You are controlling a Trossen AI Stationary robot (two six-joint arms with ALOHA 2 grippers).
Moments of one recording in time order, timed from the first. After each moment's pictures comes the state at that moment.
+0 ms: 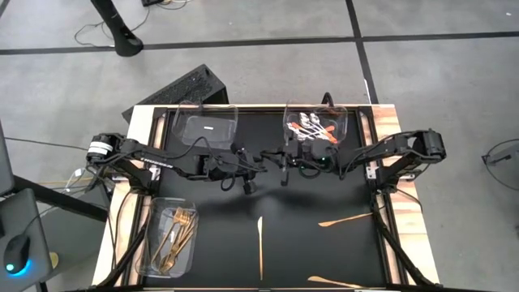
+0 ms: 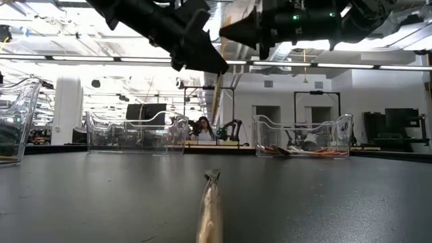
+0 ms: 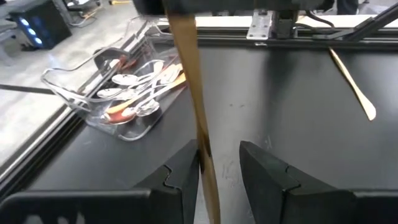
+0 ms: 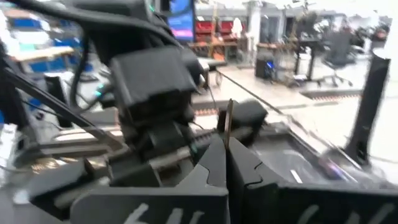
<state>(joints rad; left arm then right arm) -0.03 1.54 0.90 0.19 -0.36 -0.05 -0.06 1.49 0.73 0.82 0.10 0.02</state>
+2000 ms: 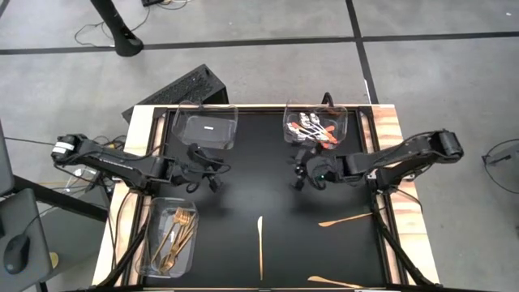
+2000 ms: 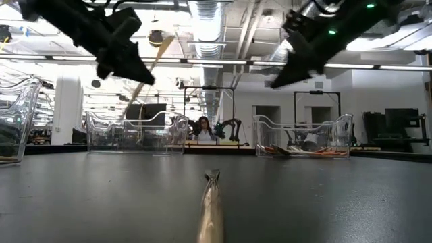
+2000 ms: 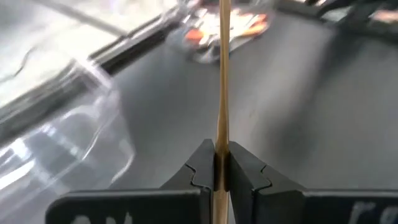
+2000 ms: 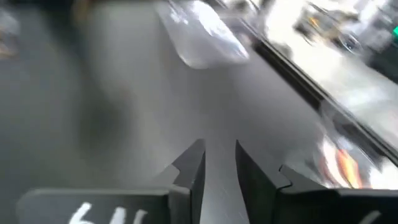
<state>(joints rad) -0.12 1.07 0.58 -0.15 -0.62 -0.46 0.11 1.29 0.73 -0.10 0.62 0.26</state>
